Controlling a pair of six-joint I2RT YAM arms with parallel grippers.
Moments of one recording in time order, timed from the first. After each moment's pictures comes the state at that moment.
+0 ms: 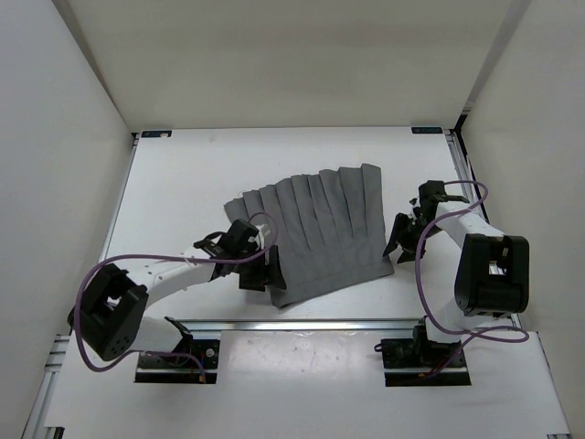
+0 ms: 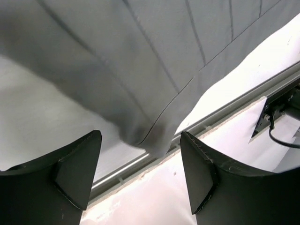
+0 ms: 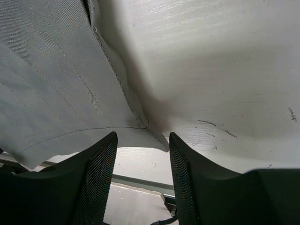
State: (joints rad) left arm -0.67 1.36 0.65 -0.32 0.33 -0.68; right arm -0.02 1.57 0.94 -0.80 -0.30 0.29
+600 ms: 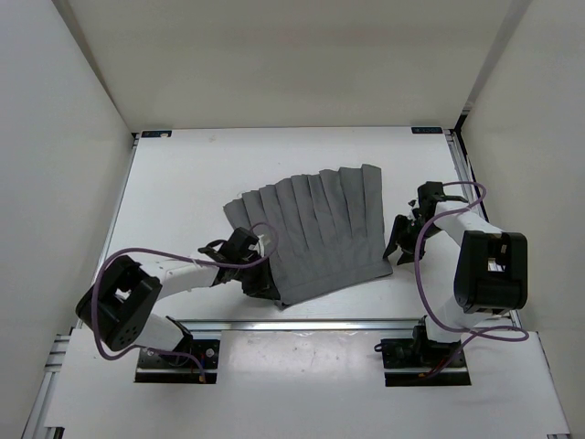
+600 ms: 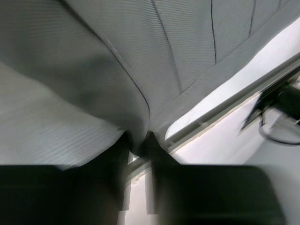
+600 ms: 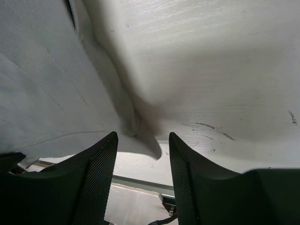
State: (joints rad) left arm -0.67 1.39 0.55 -0.19 0.43 -0.78; right arm -0.02 1.59 0.94 -0.79 -0.30 0.28
